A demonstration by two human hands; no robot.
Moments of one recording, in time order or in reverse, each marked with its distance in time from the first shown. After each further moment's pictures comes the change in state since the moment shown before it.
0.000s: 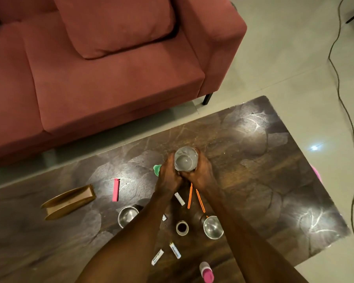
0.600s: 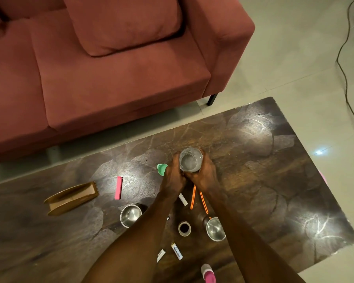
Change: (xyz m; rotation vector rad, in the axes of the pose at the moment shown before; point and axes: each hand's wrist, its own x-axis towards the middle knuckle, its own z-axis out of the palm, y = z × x) left_hand 0.001 -0.020 0.009 0.008 -0.058 -0.065; right_hand -0.003 0.005 0.008 -0.032 0.014 0.029
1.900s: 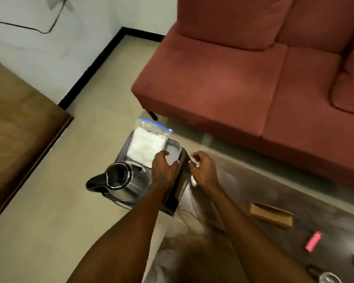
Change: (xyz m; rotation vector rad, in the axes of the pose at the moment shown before) left_hand -0.293 -0.177 -0.612 0.048 0.920 -0.628; right_hand -0.223 -0.341 0.561 -0.223 -0.642 -0.394
